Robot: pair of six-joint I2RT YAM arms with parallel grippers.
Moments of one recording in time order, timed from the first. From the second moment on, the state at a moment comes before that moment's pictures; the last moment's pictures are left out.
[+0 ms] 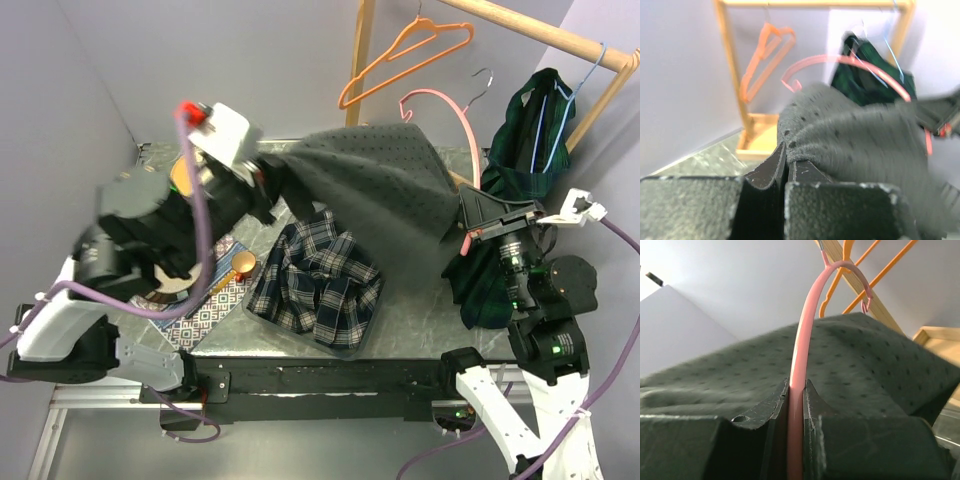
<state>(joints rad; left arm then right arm) -1.34 1.29 2.08 -0.64 -0.65 0.05 0.20 0.56 1.09 -0.28 0.03 0.80</state>
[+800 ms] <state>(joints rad) -1.34 1.22 1.81 -0.57 -0.79 0.11 0.20 0.55 1.10 -0.33 0.00 0.71</state>
